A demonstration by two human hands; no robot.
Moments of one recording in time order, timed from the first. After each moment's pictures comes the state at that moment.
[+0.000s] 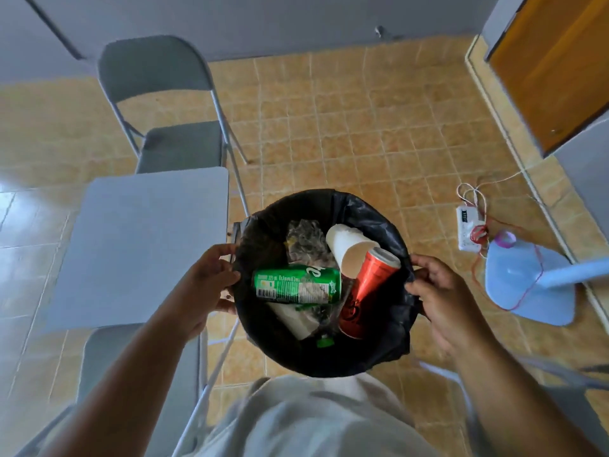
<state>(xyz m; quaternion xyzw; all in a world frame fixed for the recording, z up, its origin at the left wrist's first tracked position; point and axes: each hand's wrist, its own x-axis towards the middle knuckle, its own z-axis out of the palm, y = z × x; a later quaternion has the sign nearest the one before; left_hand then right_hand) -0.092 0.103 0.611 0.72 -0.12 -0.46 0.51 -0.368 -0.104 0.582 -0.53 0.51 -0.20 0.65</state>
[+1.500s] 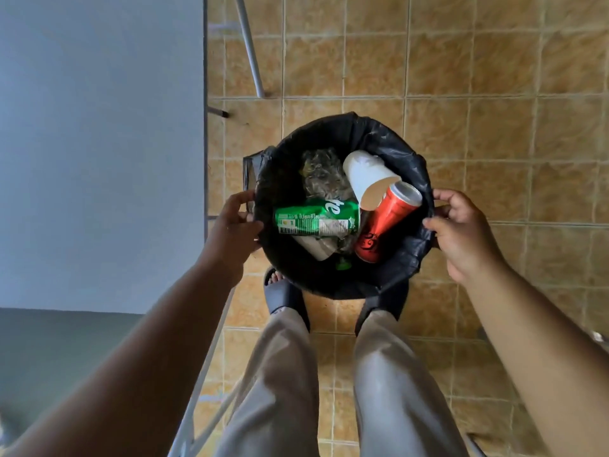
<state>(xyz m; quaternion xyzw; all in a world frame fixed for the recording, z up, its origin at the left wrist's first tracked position) 0.066 0.041 0.158 0.76 0.09 -0.45 0.47 -0.157 -0.192 0.138 -0.55 0.58 -0.04 0.61</state>
